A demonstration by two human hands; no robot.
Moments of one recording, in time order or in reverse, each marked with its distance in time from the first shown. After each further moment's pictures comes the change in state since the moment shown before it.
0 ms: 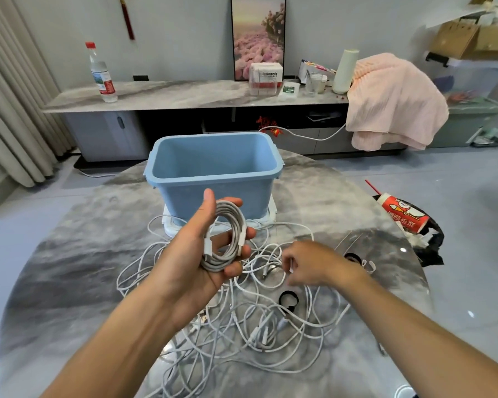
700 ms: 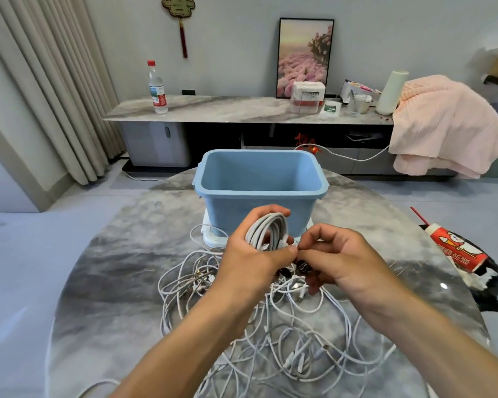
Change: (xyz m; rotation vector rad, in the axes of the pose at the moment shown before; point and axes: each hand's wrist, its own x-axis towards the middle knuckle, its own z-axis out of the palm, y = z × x) left_hand -0.002 0.002 0.003 0.293 0.061 0.335; right_hand -0.063 -0.102 -0.054 1.248 0.268 -0.134
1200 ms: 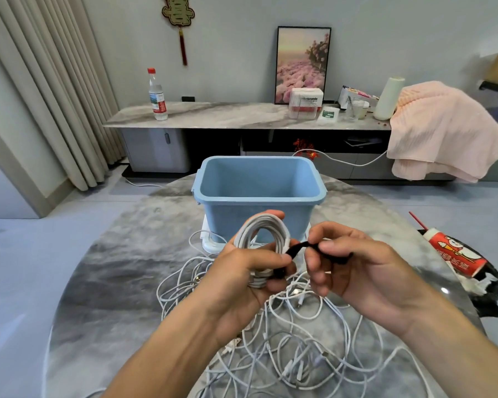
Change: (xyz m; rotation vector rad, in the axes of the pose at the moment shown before) left_hand 0.001 0.005 -0.008 -0.355 -0.137 -0.225; right_hand 0.000 -0.012 -0.020 0.432 -0.317 0.070
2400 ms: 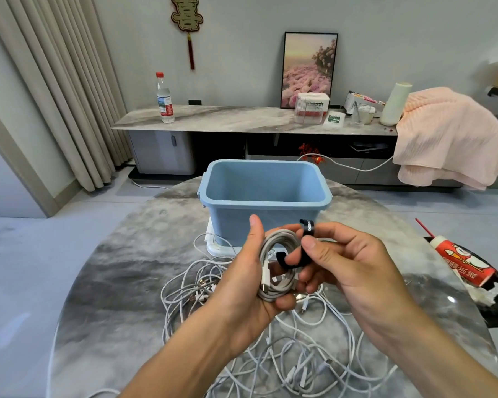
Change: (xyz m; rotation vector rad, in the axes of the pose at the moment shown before) left_hand 0.008 -0.013 0.001 -0.029 -0.037 -0.065; right_hand 0.002 0.013 0.027 -0.306 0.285 -0.293
